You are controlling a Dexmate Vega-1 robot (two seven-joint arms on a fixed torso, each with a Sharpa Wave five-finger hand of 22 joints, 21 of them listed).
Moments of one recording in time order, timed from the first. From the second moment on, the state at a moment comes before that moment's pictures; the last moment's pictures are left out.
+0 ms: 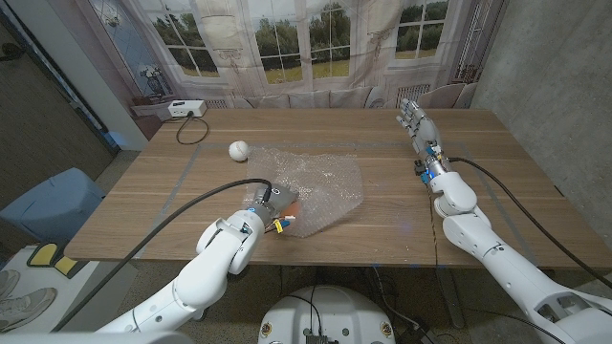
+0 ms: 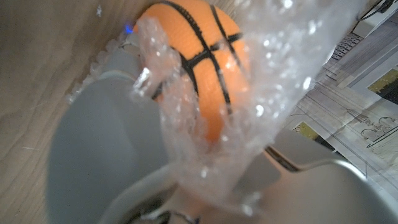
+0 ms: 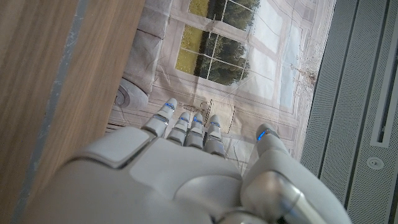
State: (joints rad) left arm 1.24 0.77 0.56 -2.26 1.44 0.42 -0.60; left_hand 1.14 -0.09 0.34 -0.17 0.21 0.26 -0.11 0.63 0.25 0.26 0.11 0.62 0.47 0.40 0.22 0.48 0.43 0.75 0.12 0.61 0.26; right arm -0.87 -0.48 -0.34 -1.29 0.54 0.60 0.01; right_hand 0.12 0.08 0.35 -0.09 0.20 0.16 -0.03 0.18 0.17 0.11 0.04 0.19 0.18 0.06 0.02 0.19 0.18 0.17 0.06 0.20 0.17
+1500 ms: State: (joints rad) left arm 1.12 0.82 0.46 -2.31 1.12 0.35 -0.09; left_hand 1.14 -0.11 0.33 -0.17 0.20 0.48 -0.17 0.64 0.26 0.47 0.04 0.62 0.48 0.63 0.15 0.48 0.48 0.82 0.05 0.69 0.29; right arm -0.78 -0.46 -0.37 -1.21 0.62 0.59 0.20; right_hand 0.23 0.13 0.41 -0.15 0.20 0.22 -0.03 0.19 0.17 0.18 0.05 0.20 0.18 0.09 0.00 0.19 0.18 0.19 0.07 0.20 0.17
